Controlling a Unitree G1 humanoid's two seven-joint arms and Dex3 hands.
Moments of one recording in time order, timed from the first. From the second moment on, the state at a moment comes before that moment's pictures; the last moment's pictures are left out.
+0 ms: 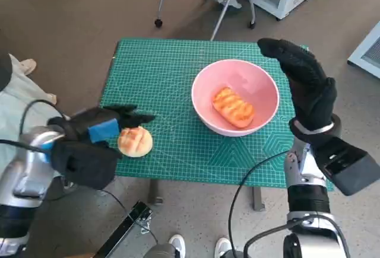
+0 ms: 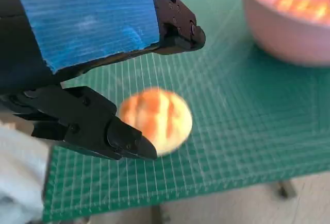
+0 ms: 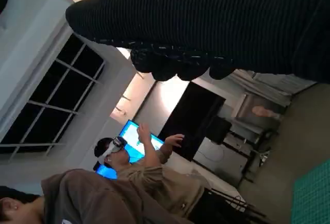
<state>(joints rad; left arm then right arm) -0.46 0.80 -0.23 0.15 0.42 -0.16 -0.76 -0.74 -0.15 -0.16 0.68 0.36 -0.93 0.60</state>
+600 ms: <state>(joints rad) -0.57 0.70 -0.36 0.51 0.55 -0.37 -0.55 -0.74 -0.15 -0.16 0.67 0.36 -0.93 0.60</state>
